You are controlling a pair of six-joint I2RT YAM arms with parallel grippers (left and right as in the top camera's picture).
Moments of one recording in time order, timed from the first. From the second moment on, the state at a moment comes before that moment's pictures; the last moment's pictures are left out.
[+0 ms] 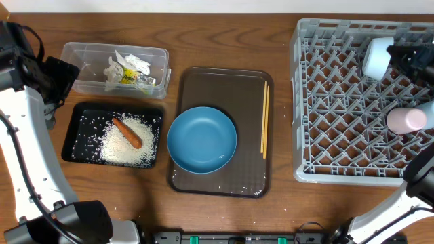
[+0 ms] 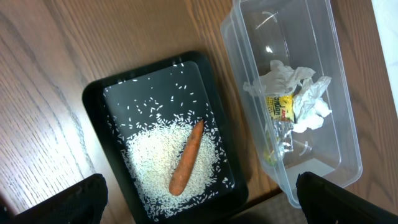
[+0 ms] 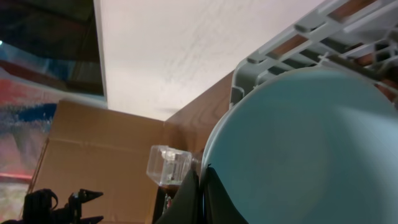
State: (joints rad) left arm 0.41 1.61 1.78 -1.34 -0.05 -0.77; right arm -0.61 2.05 1.64 -0.51 -1.31 0.32
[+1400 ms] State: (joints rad) left arm 0.41 1.61 1.78 -1.34 -0.05 -0.77; right arm -0.55 2.05 1.64 -0.44 -1.20 0.34
